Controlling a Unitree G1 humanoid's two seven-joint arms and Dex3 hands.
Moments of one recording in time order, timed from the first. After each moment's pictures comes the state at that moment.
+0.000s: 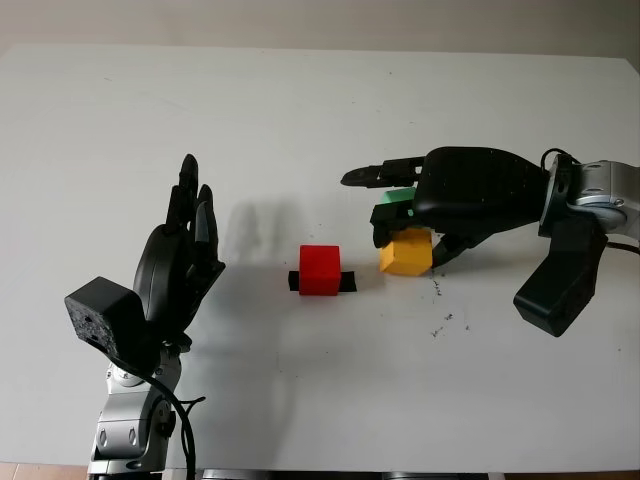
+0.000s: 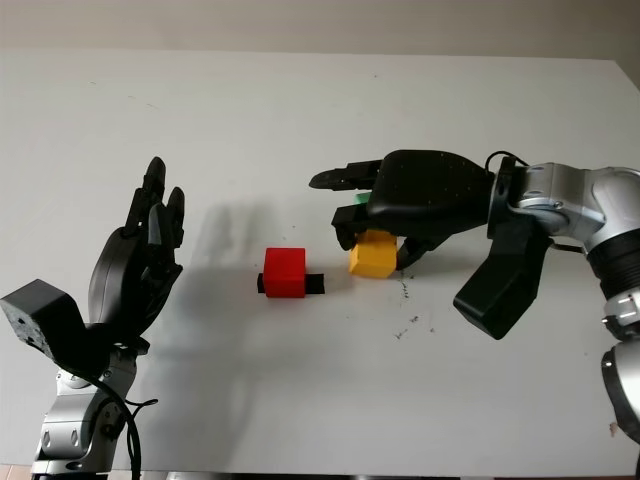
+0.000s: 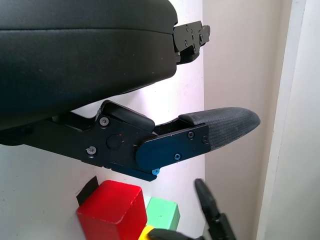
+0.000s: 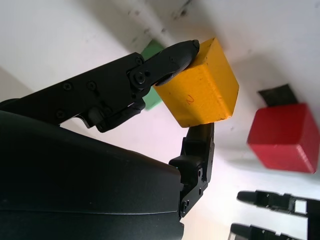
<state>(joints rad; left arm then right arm) -0.09 0.12 0.12 -0.10 -0.19 0.00 -0.16 -1.04 -0.87 0.46 0.67 -0.92 -1.13 0.02</state>
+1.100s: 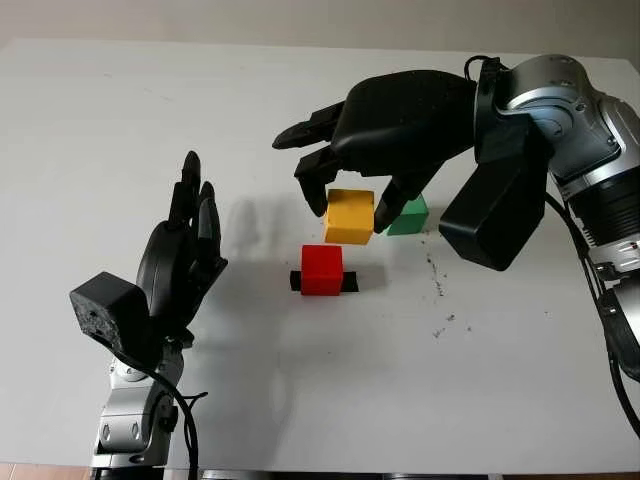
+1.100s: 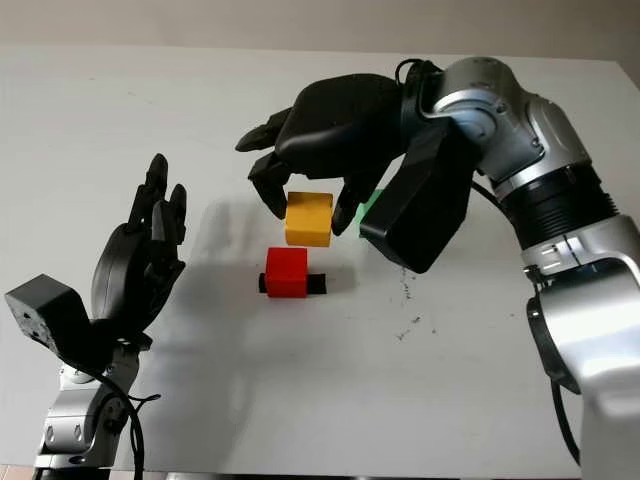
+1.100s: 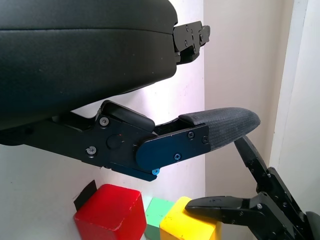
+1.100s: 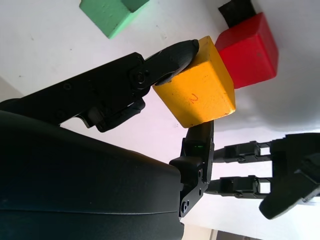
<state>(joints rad) -0.11 0.11 0.12 -0.09 -0.18 0.00 -0.16 -1.21 -0.64 0.46 0.55 -0.38 -0.85 0.82</state>
